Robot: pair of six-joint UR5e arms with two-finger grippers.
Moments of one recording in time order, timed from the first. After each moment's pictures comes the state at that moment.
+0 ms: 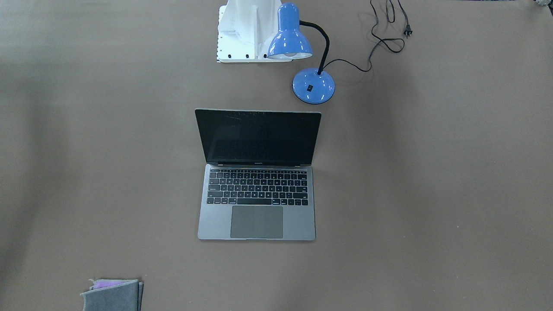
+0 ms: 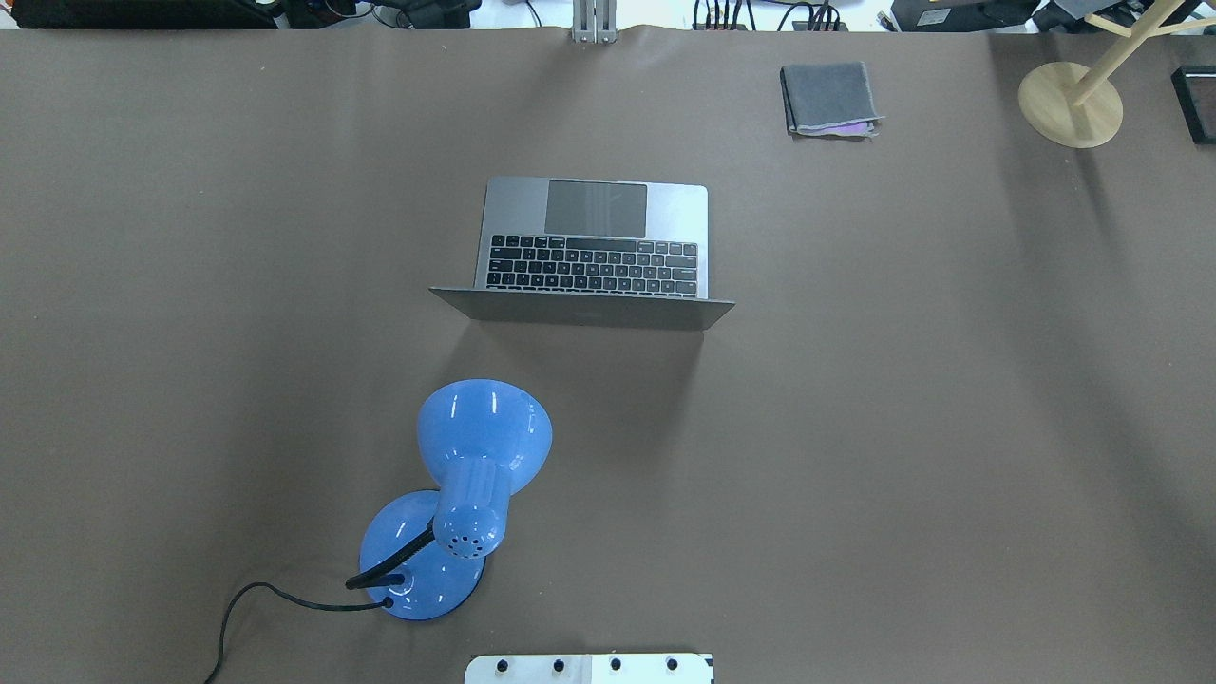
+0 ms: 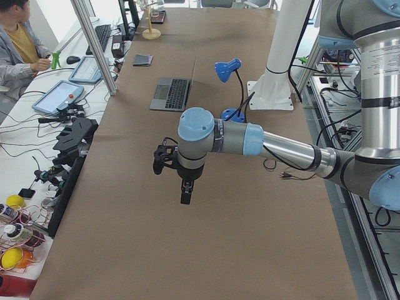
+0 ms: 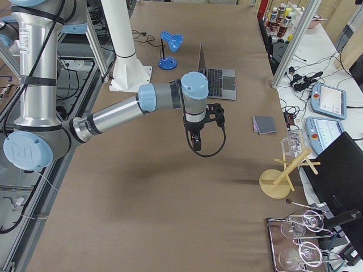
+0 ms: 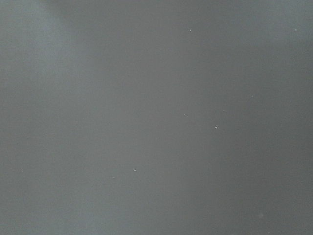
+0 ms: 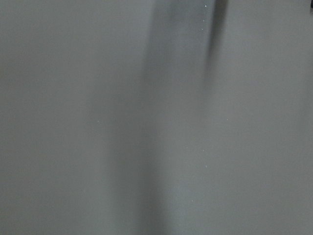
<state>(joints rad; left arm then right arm) -1.68 -1.43 -2.01 -1.38 -2.32 0.04 1.52 -1.66 2.10 -1.88 2.41 -0.06</state>
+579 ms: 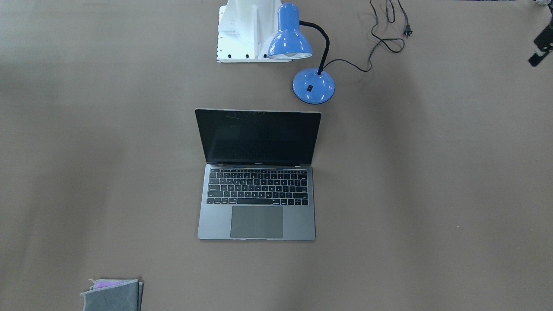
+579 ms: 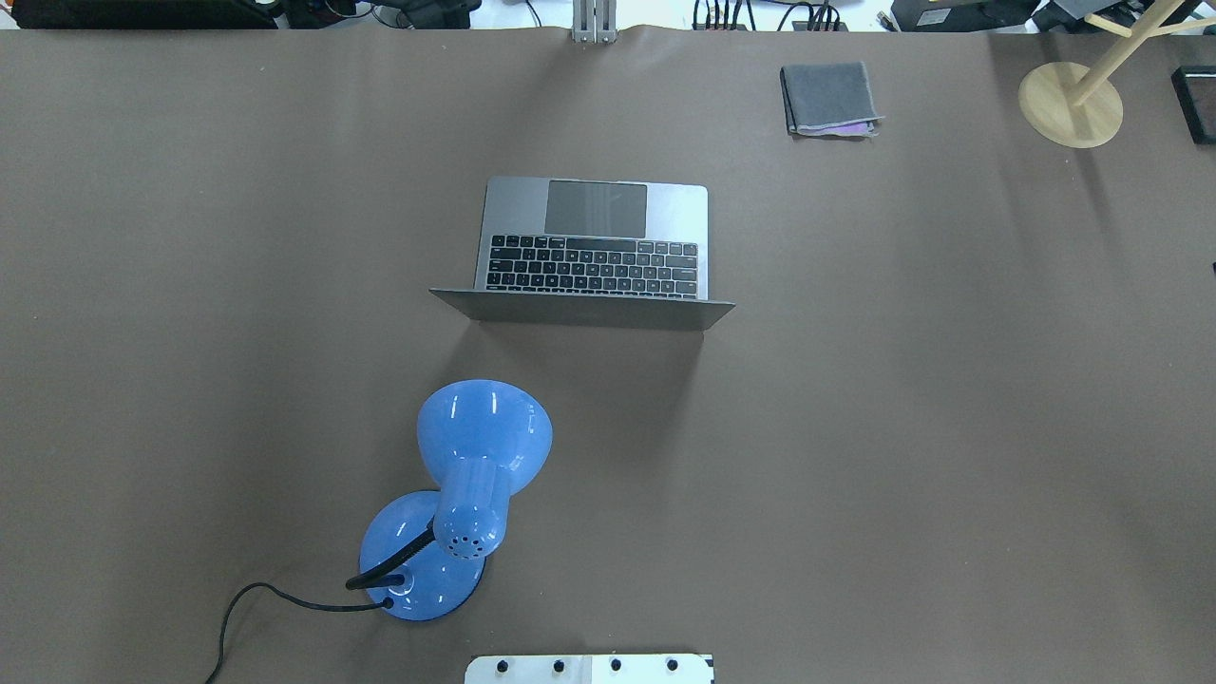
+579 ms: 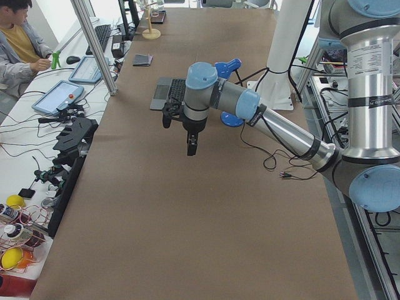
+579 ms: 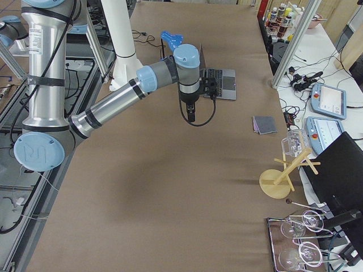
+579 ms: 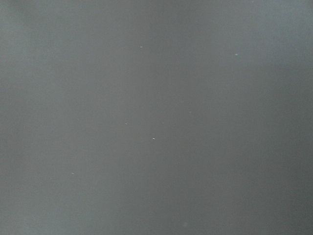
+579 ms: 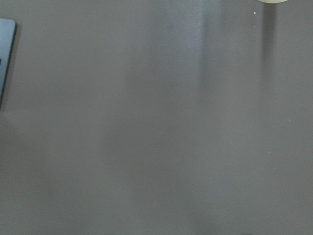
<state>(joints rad) -1.36 -1.50 -2.27 -1.38 -2.33 -0.53 1.30 -1.65 2.29 -1.74 2.40 0.48</state>
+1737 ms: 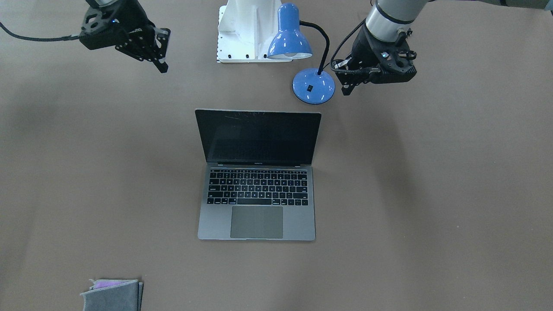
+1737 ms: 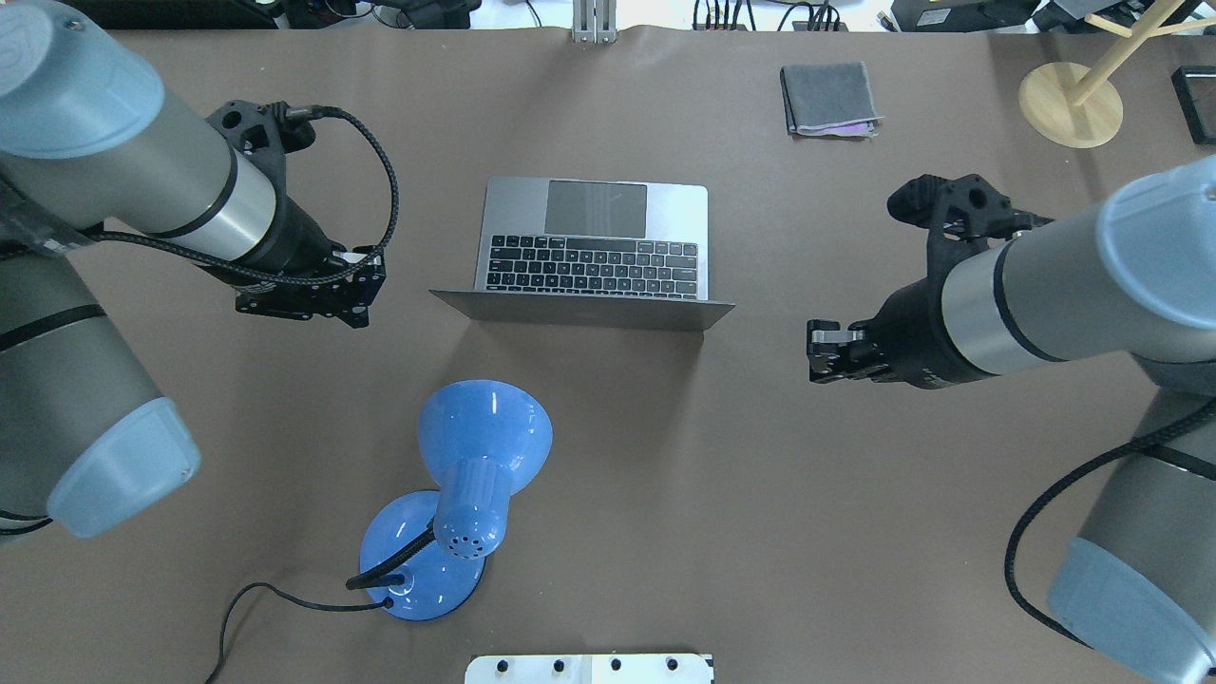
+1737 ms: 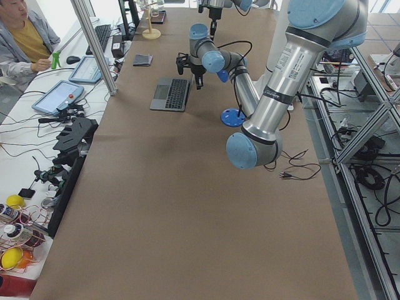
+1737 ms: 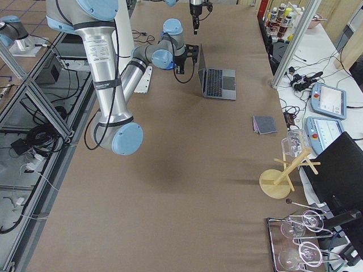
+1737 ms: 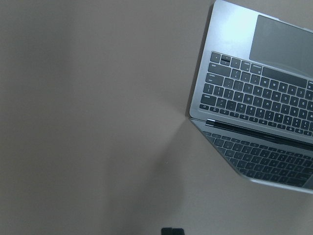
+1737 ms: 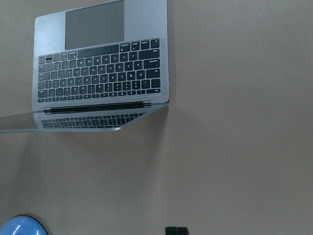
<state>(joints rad) -0.75 -2.06 -2.07 -1.39 -2.11 -1.25 0.63 -1.29 2.26 -1.55 1.98 1.32</state>
